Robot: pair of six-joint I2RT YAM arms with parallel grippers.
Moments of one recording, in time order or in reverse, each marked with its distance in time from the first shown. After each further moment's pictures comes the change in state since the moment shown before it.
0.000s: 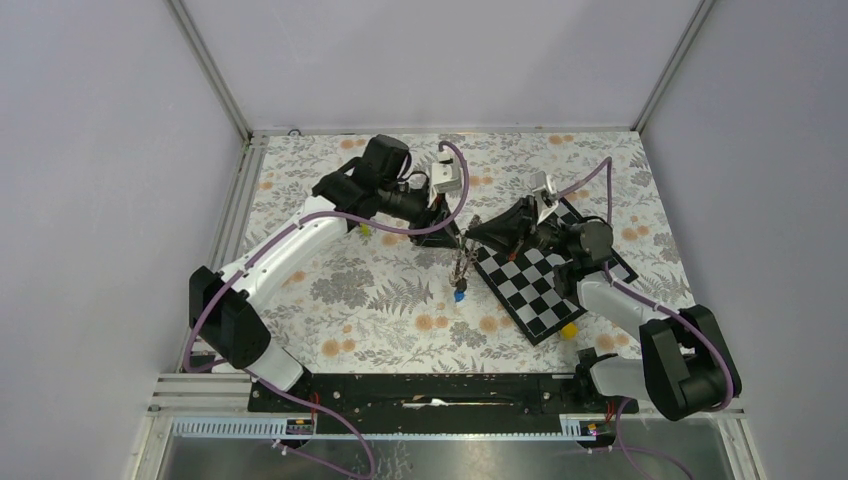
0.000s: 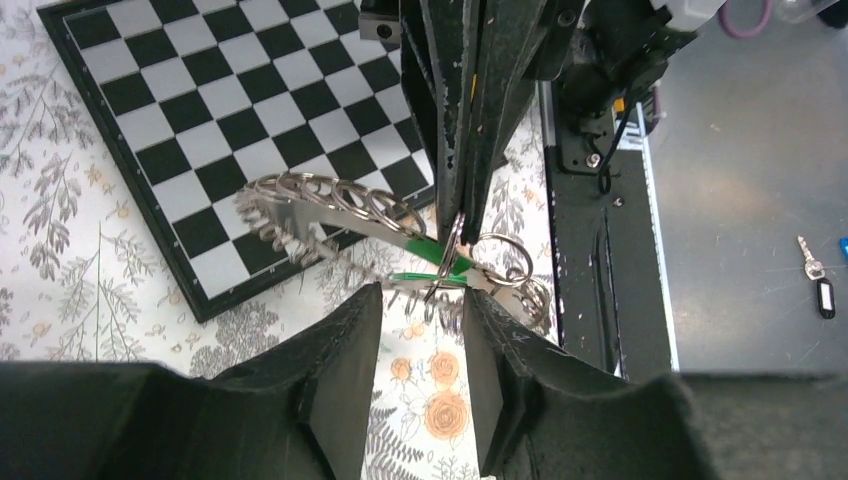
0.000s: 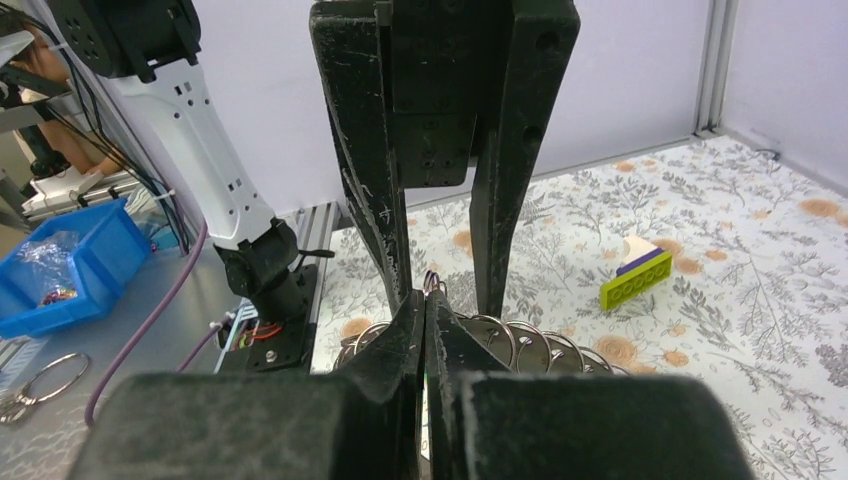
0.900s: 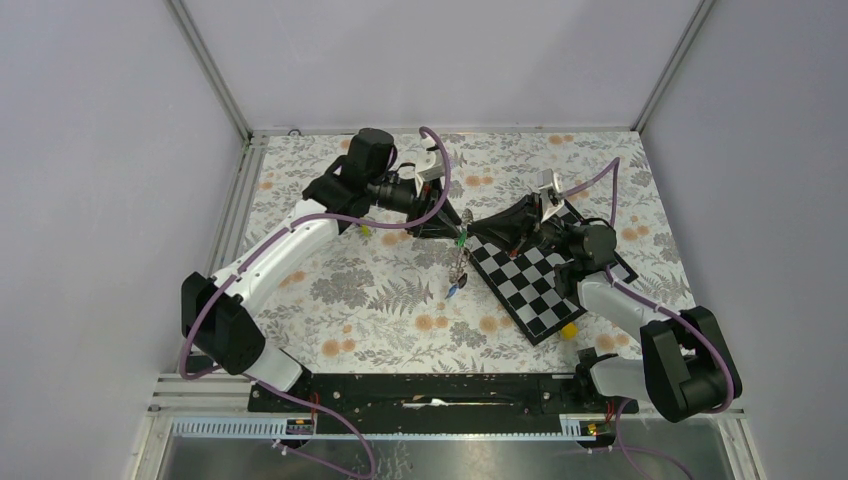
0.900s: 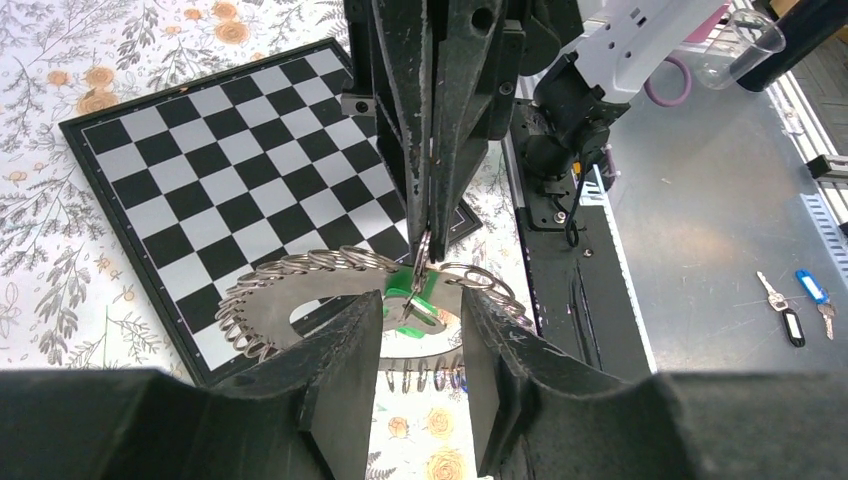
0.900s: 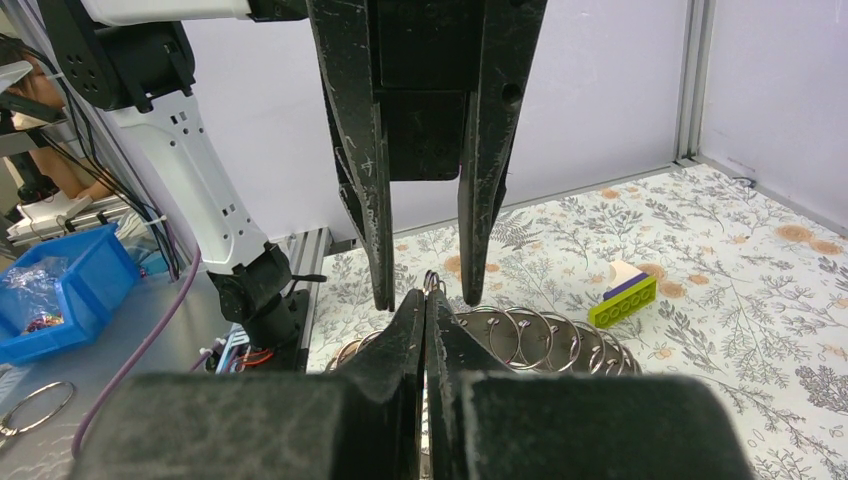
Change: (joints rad) left arm 0.049 -0.042 -0.064 0.238 0.165 -0.132; right arm -0.003 -0.010 0.000 0.072 0.063 0.045
